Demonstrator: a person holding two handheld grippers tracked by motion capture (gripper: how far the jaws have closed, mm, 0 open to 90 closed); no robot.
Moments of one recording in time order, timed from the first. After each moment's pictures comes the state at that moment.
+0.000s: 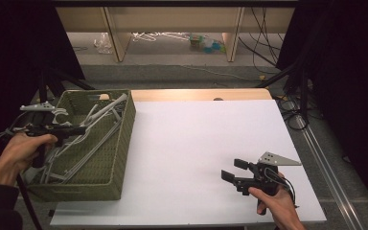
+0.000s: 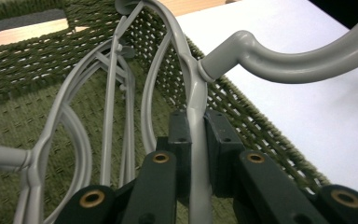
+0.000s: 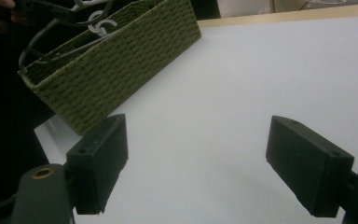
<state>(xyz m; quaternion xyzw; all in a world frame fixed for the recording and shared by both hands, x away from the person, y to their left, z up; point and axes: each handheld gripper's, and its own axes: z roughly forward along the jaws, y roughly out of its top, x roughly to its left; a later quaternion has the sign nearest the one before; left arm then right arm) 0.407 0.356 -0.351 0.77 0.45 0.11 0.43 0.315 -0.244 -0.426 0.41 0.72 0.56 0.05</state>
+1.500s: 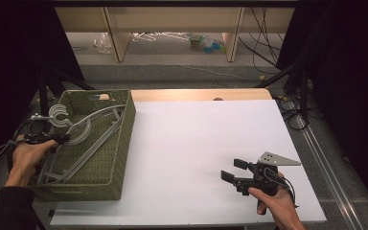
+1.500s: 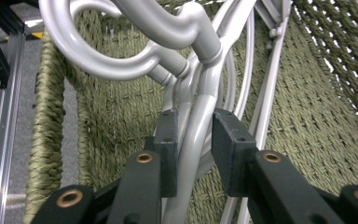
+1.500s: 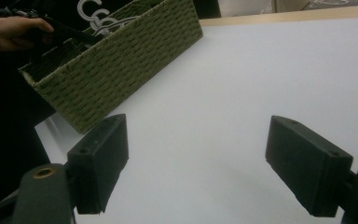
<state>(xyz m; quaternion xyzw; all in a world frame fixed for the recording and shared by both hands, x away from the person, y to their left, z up) 0.416 0.385 -0.402 0.72 0.60 0.22 0.27 0.314 -0.243 -0.425 0.40 0.72 0.56 0.05</state>
